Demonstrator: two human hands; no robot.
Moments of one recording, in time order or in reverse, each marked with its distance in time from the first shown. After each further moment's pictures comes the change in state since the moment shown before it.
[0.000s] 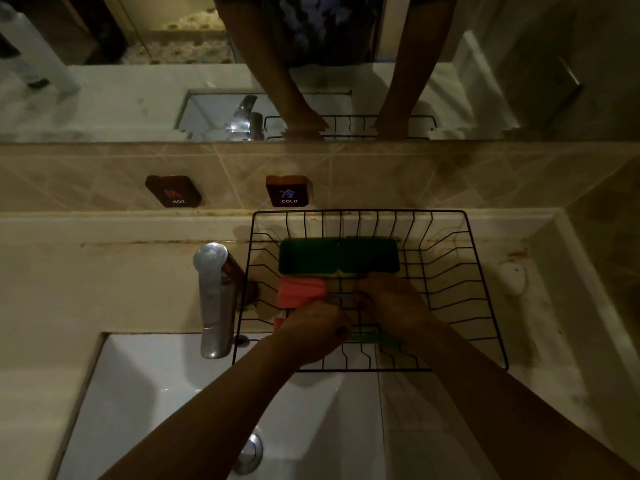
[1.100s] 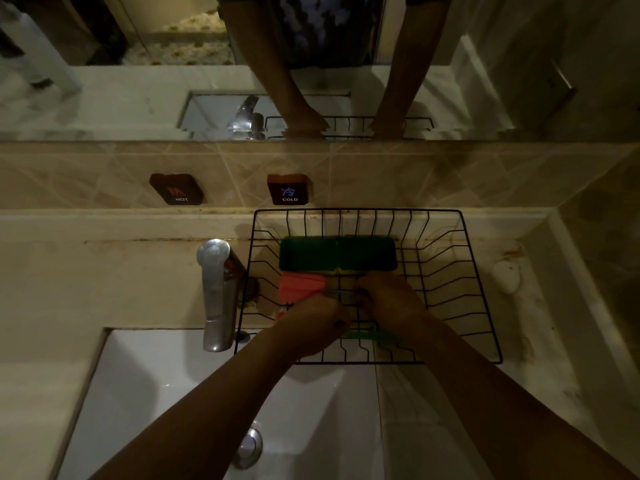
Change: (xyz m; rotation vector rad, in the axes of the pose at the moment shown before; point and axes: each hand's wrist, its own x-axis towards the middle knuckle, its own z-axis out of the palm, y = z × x) left_hand -0.005 0.006 -0.011 -0.008 0.024 0.036; right_hand -0.004 -0.004 -0.001 0.054 -0.002 0.053
